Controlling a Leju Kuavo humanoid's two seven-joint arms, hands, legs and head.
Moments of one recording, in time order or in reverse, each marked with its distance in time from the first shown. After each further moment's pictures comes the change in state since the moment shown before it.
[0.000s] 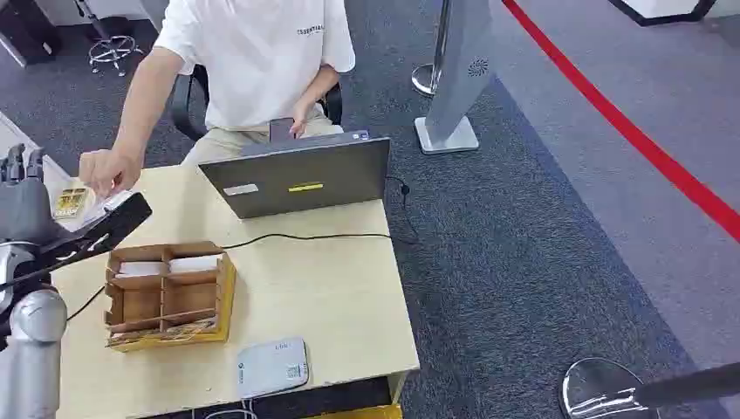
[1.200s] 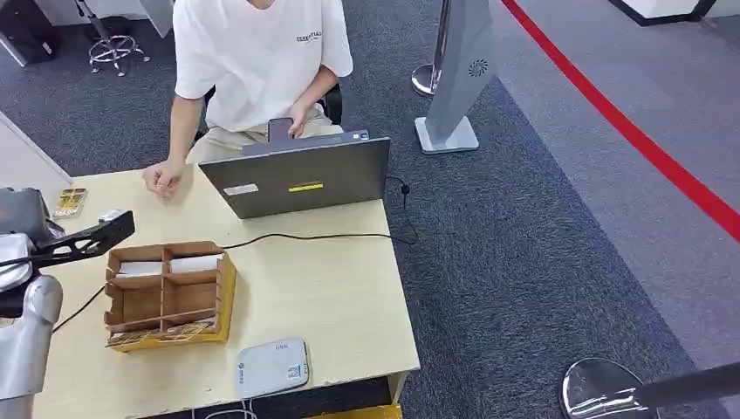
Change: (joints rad) left arm -0.084 0.109 -0.097 0.180 -0.211 -0.142 0.125; right arm -0.010 -0.006 0.095 0.000 -0.111 -0.002 0.010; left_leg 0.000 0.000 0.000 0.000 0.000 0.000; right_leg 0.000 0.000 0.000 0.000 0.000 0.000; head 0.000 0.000
